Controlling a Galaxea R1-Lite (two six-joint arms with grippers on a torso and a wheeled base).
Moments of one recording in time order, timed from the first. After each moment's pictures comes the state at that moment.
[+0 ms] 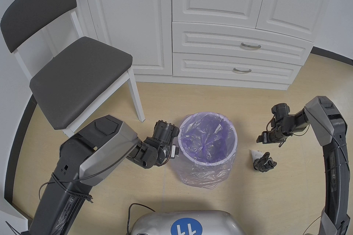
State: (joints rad) left arm -0.55 2.67 -1.61 -0.31 0.36 -0.25; right arm -0.04 2.64 -1.67 -0.01 -0.10 0.03
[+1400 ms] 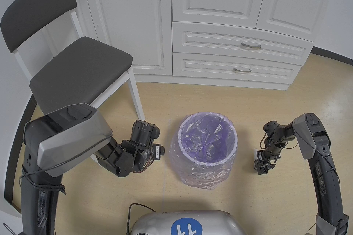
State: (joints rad) left arm -0.52 2.41 -1.13 -0.59 0.36 -0.28; right arm -0.04 2.92 -2.00 0.33 -0.11 0.01
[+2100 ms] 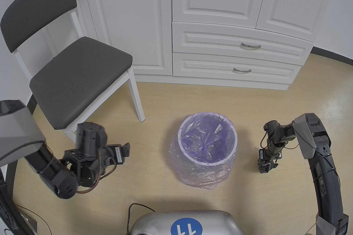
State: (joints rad) left arm -0.44 1.96 -0.51 -0.91 0.36 -0.34; right arm -0.04 2.92 -2.00 0.32 -0.18 0.11
